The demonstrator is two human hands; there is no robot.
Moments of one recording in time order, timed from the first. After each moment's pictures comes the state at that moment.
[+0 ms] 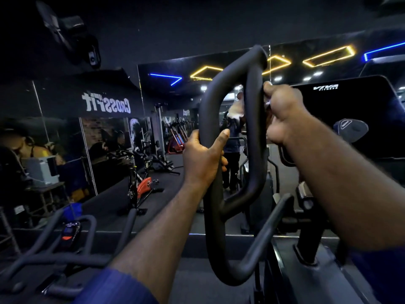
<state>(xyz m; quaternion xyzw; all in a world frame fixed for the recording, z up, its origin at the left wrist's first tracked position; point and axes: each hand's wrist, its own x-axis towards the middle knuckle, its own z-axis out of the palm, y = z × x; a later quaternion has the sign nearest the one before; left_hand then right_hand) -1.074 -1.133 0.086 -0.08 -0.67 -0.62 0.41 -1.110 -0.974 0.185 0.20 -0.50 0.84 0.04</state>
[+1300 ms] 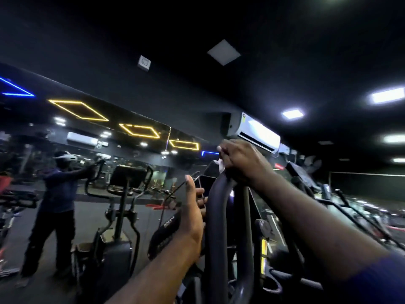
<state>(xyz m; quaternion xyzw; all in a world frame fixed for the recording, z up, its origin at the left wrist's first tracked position) -1.121 -1.187 0.166 -0.22 -0.43 -0.88 0.00 -1.094 -1.063 0.309 0.18 -0.84 -0.12 0.50</state>
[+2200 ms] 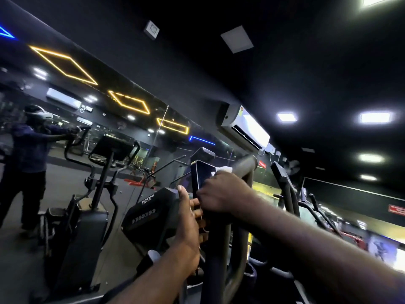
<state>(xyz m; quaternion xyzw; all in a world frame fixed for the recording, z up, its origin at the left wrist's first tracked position) -1.113 -1.197 0.113 -0.15 -0.37 -0.91 -0.07 -1.080 -1.137 0.233 0.23 -0.83 -0.44 0.23</state>
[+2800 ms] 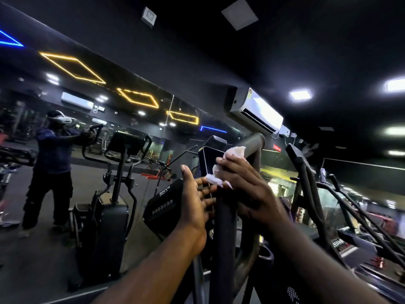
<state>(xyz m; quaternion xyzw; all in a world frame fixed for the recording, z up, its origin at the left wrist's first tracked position) -1.117 -1.195 0.113 -0.21 -0.39 -0.89 -0.02 -1.067 -1.056 0.163 0.36 -0.79 -0.03 0.50</state>
